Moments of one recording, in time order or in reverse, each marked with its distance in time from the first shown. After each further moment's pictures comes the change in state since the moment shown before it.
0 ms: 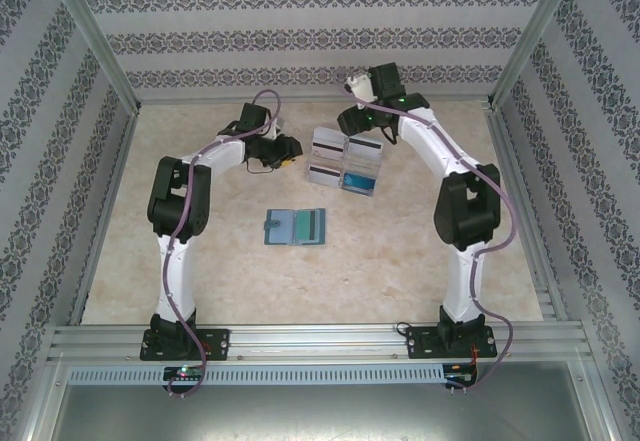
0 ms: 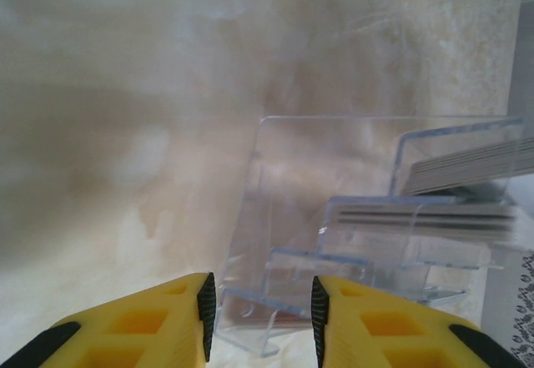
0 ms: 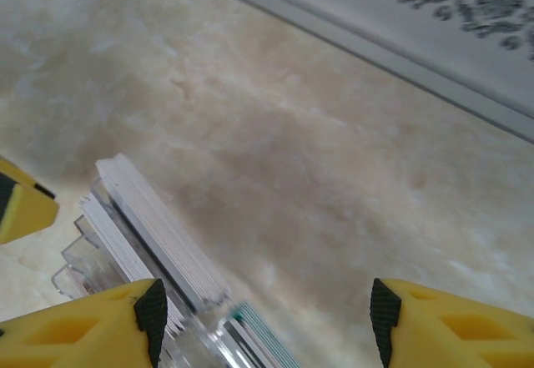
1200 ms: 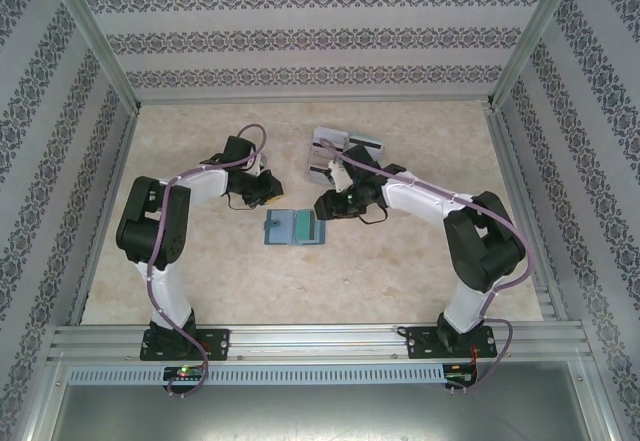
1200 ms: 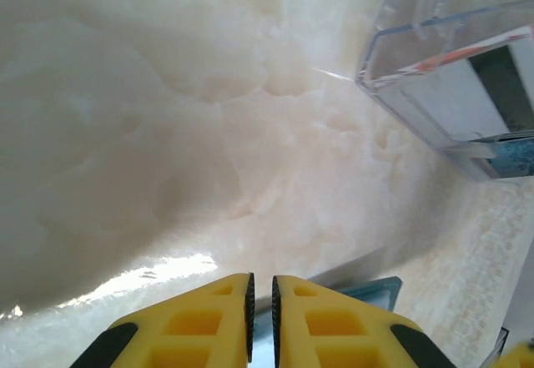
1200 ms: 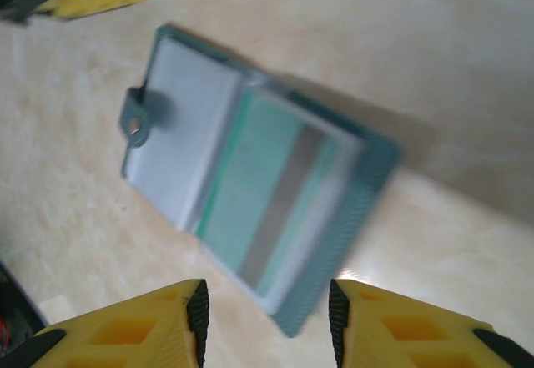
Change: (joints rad) left arm 0.014 -0.323 -0.502 0.009 -0.035 0.002; right arm 0.216 -0.337 -0.757 0.143 -0.286 0.532
